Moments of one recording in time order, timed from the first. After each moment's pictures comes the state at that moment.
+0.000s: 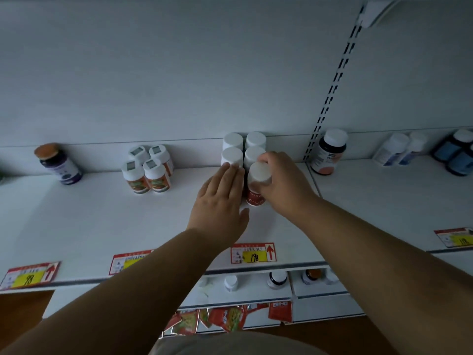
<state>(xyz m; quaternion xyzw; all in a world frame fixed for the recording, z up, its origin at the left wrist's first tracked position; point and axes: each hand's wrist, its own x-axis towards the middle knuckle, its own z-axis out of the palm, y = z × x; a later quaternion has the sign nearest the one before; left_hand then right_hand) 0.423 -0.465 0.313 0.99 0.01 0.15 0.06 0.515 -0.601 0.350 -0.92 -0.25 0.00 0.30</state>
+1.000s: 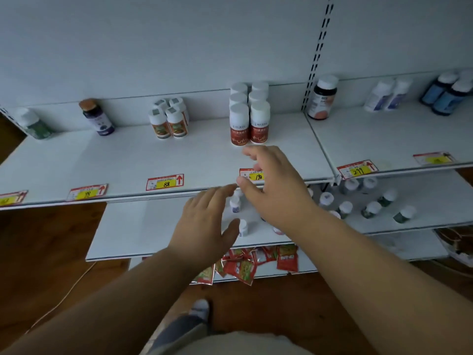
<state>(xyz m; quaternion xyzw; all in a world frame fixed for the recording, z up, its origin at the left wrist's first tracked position) 0.216 -0.495 0.301 0.97 0.02 0.12 0.19 0.308 -0.644 0.354 -0.87 -0.30 -0.01 0.39</state>
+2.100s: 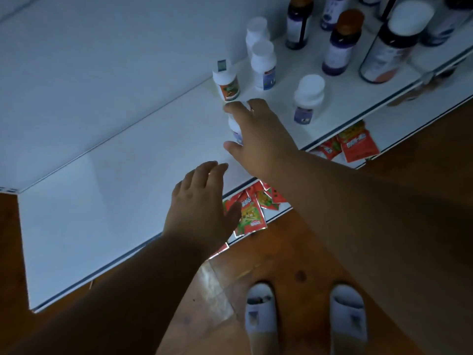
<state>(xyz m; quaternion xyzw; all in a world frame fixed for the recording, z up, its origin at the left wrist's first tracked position) 0.248 -0.281 -0.107 0.99 -0.06 -0.11 0.07 0.340 -0.418 -0.122 -0.95 -0.10 0.03 0.29</state>
